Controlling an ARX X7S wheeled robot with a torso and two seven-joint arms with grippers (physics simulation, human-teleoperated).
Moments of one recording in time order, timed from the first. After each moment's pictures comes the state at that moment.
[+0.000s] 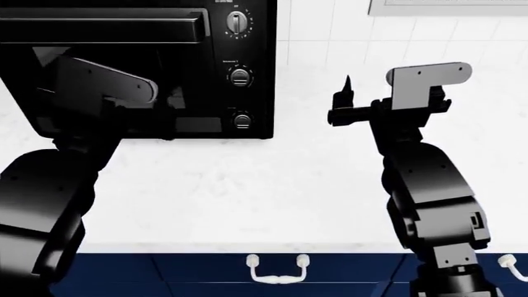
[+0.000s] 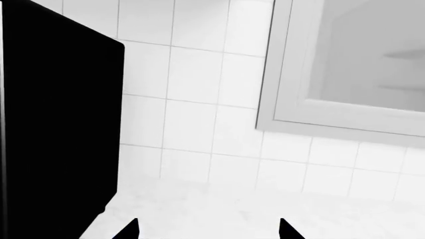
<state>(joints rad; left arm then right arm) -0.79 -0.44 0.16 0.37 -0.22 -0.94 0.02 0.83 0.24 -0.17 0.12 0.20 0.49 0.09</state>
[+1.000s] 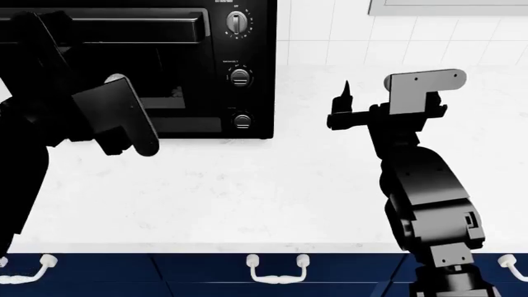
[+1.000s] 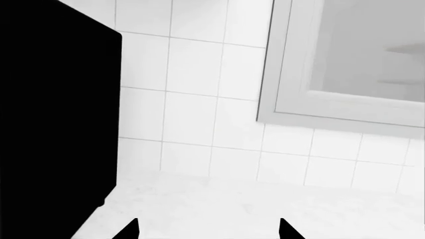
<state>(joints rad) -1.20 -0.94 0.90 0.39 0.19 -0.77 0.41 0.83 0.24 -0.18 0.18 0.21 0.44 0.10</state>
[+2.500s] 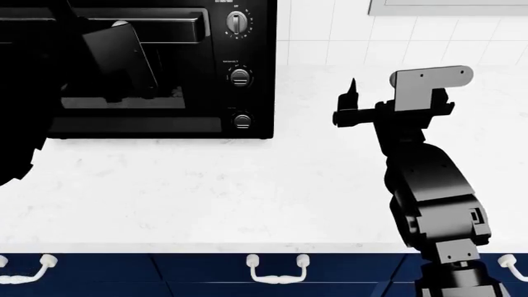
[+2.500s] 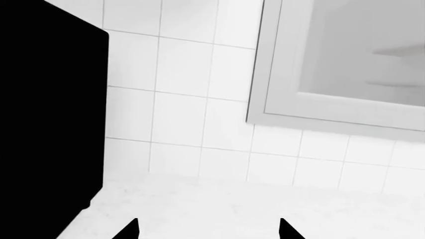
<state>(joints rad) -1.43 -0.74 0.98 -0.21 0.25 -0.40 0.42 0.85 0.27 -0.20 0.20 0.22 0.43 0.12</state>
